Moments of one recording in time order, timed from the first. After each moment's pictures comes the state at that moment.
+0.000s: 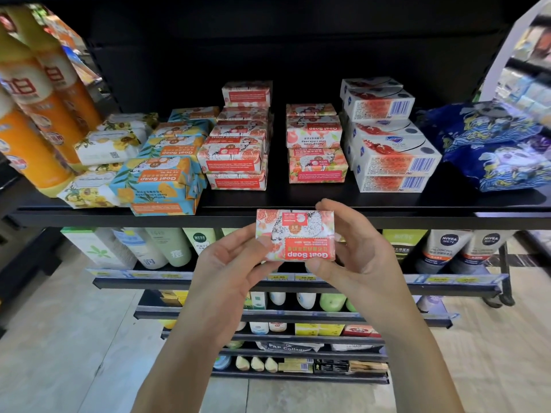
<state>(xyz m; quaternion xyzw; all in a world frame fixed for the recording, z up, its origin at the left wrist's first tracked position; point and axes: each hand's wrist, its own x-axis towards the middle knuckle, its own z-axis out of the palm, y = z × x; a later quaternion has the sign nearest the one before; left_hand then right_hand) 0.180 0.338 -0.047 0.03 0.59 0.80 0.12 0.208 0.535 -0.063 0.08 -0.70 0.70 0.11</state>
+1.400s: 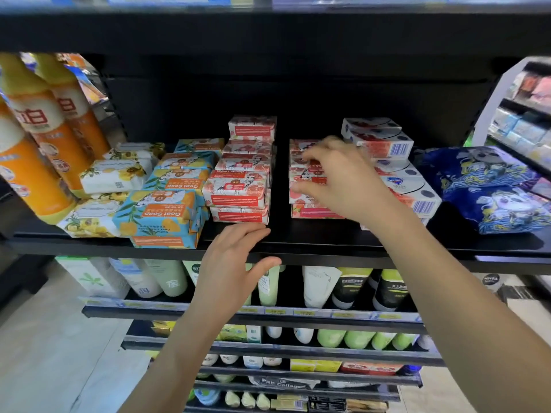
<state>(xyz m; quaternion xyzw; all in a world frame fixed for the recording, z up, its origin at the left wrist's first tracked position) 0.091 0.329 -0.074 0.25 0.90 0.30 -0.21 0.068 0.546 0.054 0.08 -0.98 0.08 0.16</state>
